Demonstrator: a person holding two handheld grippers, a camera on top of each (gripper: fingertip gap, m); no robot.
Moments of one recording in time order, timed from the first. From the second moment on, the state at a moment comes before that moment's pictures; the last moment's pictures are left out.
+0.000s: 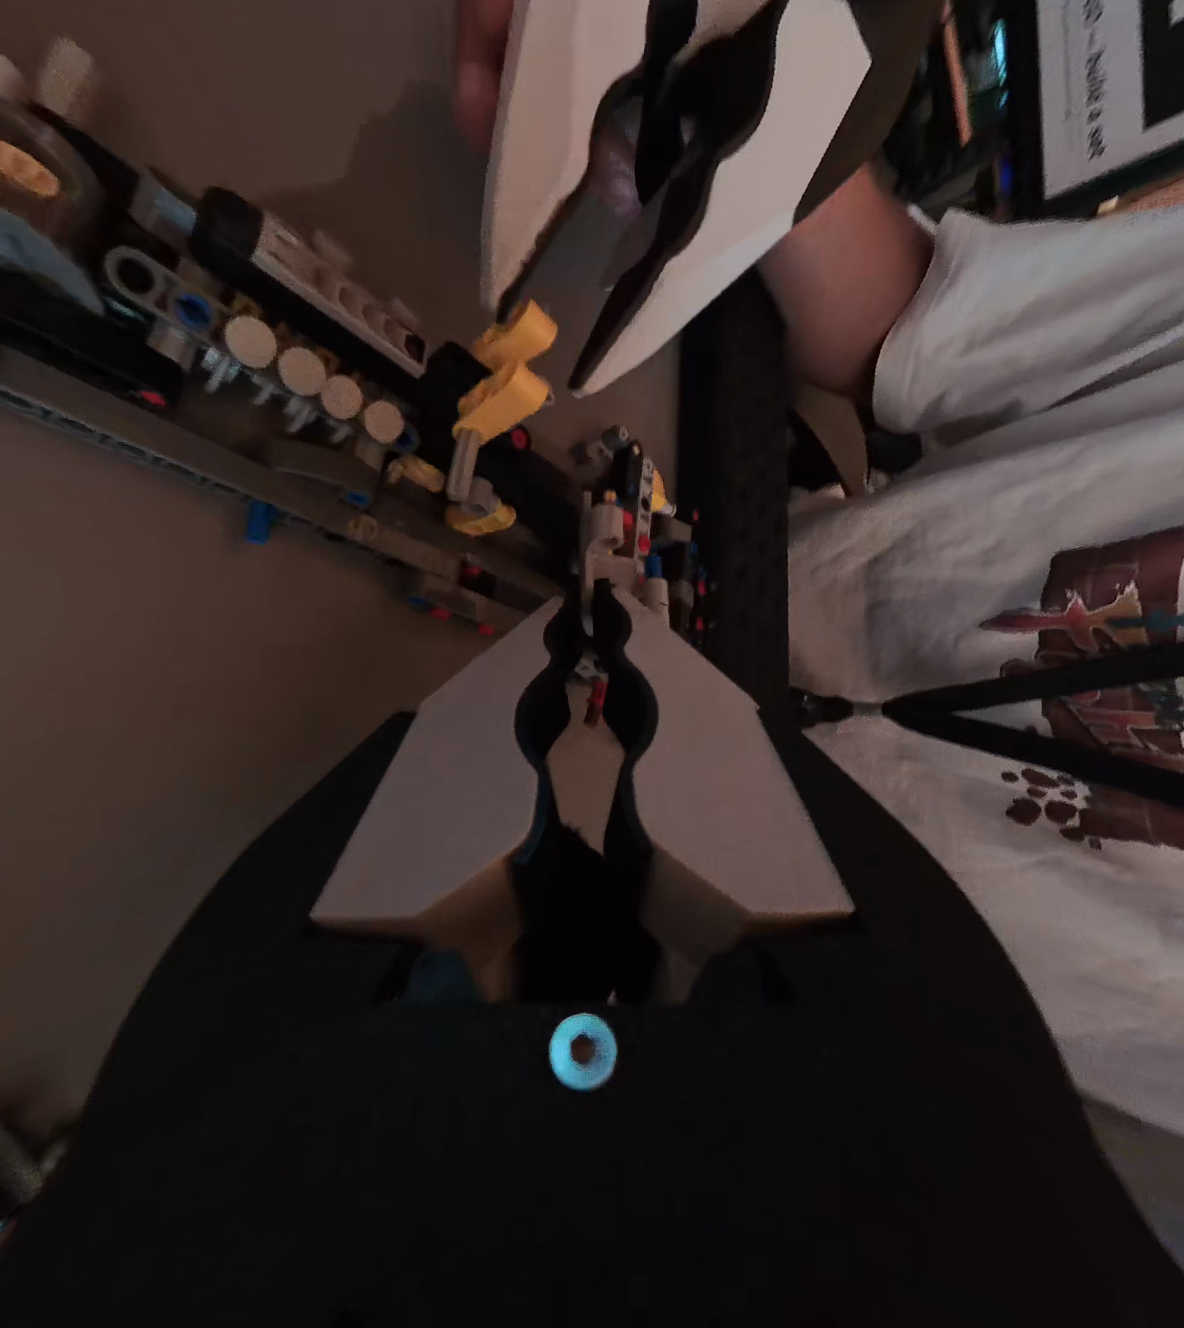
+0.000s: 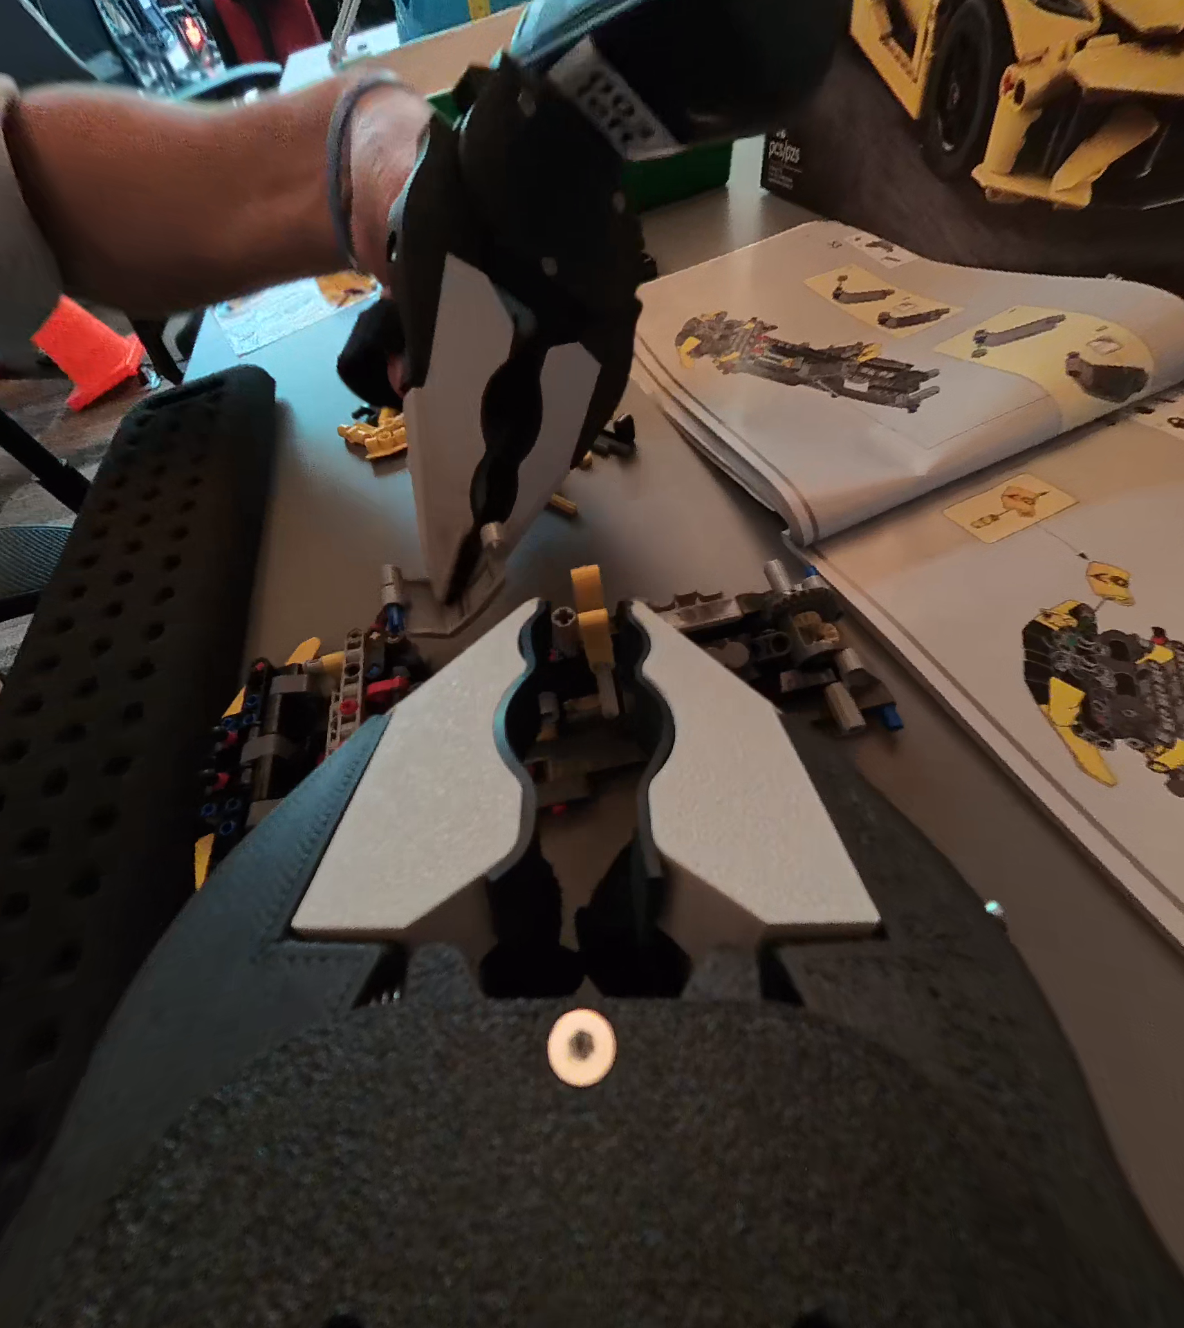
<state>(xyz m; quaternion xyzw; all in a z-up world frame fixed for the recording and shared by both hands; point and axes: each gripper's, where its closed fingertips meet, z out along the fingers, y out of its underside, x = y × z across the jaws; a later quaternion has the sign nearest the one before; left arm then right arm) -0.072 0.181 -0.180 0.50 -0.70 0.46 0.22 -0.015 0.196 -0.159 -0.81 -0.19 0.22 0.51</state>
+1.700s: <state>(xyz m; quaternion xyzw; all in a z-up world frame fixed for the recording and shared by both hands) -0.055 0.194 -0.200 0.43 -0.75 0.41 0.29 -0.018 0.195 -0.167 -0.81 -0.19 0.24 0.49</state>
